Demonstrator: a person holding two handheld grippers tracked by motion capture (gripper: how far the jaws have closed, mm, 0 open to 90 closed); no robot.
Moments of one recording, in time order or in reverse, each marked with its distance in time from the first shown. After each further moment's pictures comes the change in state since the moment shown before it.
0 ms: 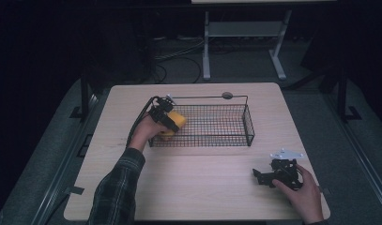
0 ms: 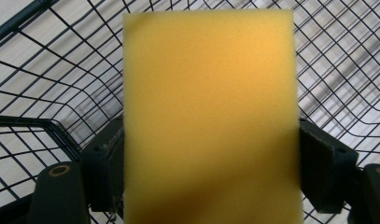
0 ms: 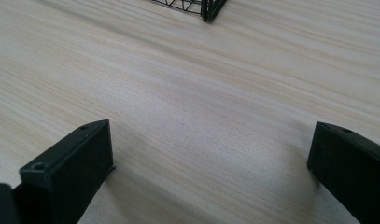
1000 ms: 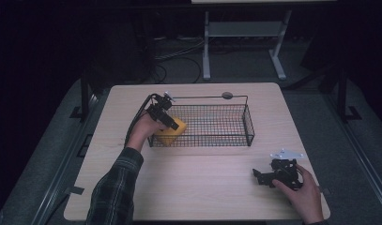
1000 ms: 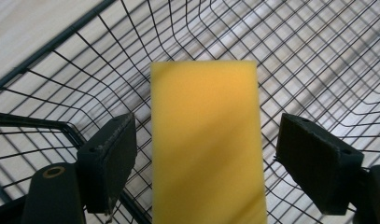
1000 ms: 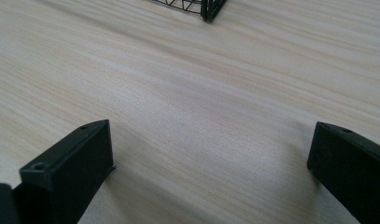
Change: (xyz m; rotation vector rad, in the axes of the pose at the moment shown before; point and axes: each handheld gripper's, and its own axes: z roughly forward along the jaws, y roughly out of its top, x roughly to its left) left arm -0.003 0.001 -0.020 -0.043 0.009 0.009; right arm 0.000 0.000 0.000 0.000 0.000 0.000
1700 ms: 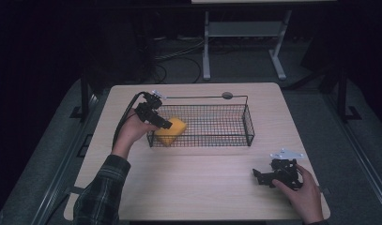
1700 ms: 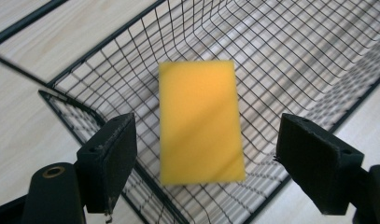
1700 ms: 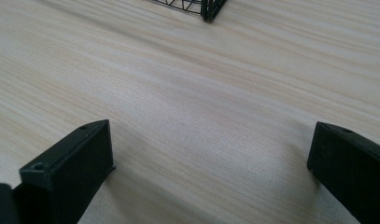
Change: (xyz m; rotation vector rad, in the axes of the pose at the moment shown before) left arm -0.006 -0.027 -0.051 -0.122 0.015 0.020; right arm 0.000 0.000 0.000 0.001 0.001 0.001
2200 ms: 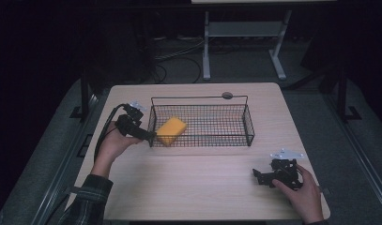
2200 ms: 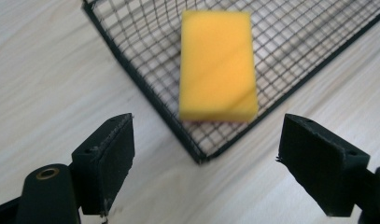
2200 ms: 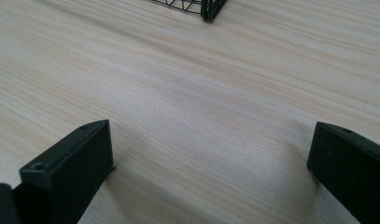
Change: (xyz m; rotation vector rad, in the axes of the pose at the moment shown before) left arm 0.005 -0.063 -0.031 -0.043 0.050 -0.047; right arm 0.000 0.000 0.000 0.000 0.000 0.000
